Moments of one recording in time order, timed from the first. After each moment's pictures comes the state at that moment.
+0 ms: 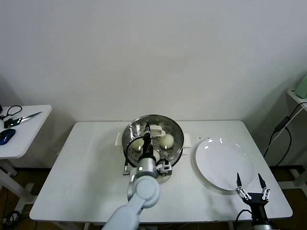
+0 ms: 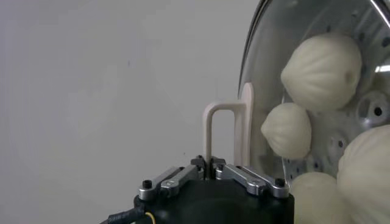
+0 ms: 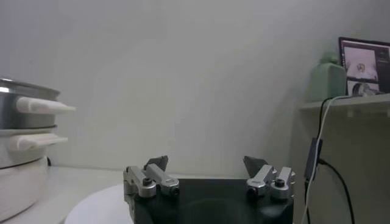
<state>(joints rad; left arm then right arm) 0.95 -1.45 0.10 -1.72 1.55 0.68 0.21 -1.58 1.25 0.67 1.57 0.30 0.57 -0.01</state>
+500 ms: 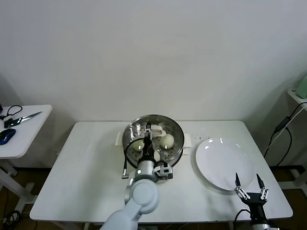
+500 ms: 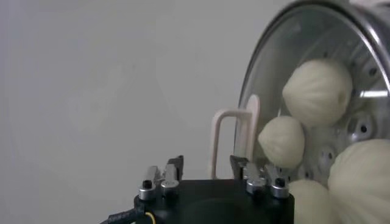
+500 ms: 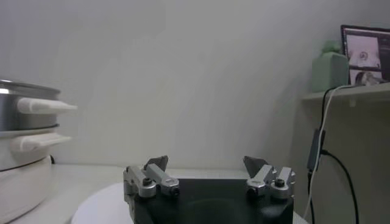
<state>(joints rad) 0.98 -1.41 0.14 -1.84 1.43 0.70 0.24 -1.59 1.24 0.66 1.60 0.33 0.51 0.00</state>
